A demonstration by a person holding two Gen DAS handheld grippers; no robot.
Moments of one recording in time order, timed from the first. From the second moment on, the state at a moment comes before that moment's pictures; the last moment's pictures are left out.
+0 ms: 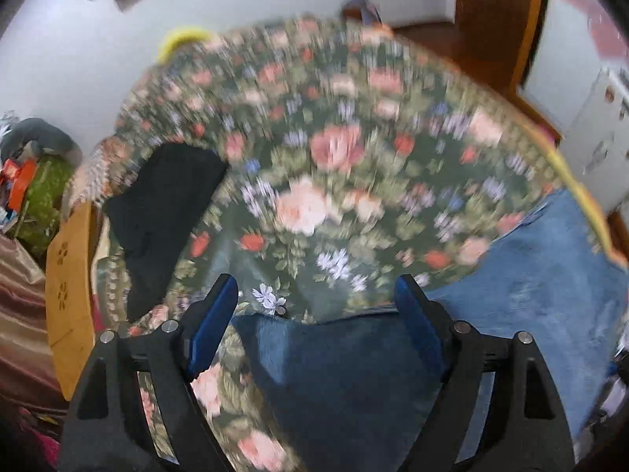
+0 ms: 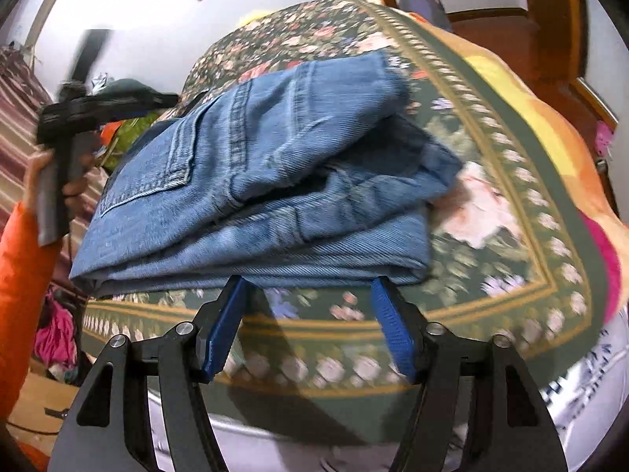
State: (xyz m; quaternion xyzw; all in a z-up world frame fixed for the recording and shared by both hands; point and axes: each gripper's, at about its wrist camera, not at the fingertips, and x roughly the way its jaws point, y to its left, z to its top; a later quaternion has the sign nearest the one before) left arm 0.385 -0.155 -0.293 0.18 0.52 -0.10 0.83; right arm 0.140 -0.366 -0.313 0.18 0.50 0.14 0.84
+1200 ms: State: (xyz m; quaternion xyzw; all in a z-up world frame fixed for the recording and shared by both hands) left arm 0.183 -0.044 -0.238 -0.03 0.48 -0.09 0.87; right arm 0.171 -0.328 -0.239 0.07 0.41 0.24 0.88
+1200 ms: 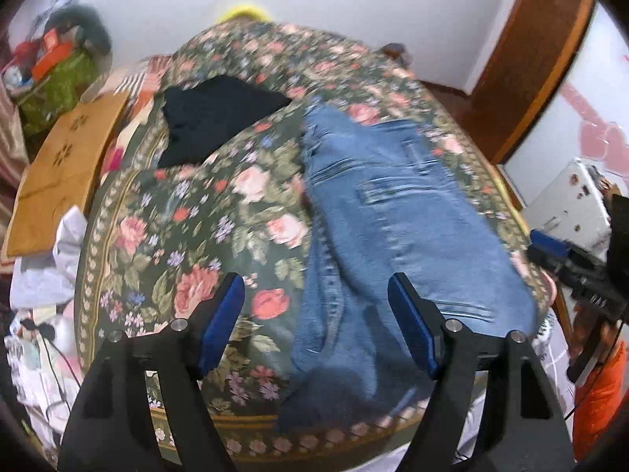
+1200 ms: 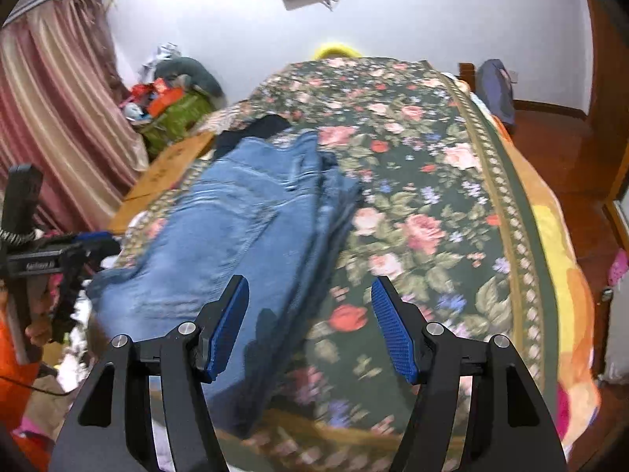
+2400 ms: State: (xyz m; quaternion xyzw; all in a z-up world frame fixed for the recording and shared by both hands) left arm 0.380 -0.063 -0.293 0.02 0.54 -0.16 0.83; right arm 0.343 -0.266 -0.273 0.04 0.44 0.26 0.86
